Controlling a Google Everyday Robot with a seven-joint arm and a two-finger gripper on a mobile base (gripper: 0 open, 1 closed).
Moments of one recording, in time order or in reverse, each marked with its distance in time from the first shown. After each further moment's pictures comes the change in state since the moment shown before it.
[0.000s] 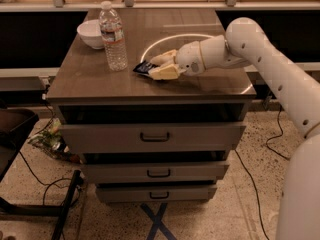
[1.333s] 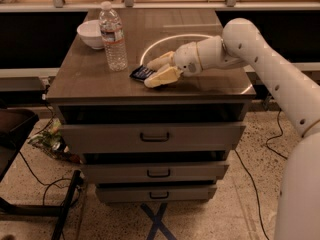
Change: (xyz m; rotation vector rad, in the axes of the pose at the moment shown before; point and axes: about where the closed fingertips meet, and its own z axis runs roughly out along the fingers) arm -0.002 0.003 0.012 -0.020 -0.004 0.000
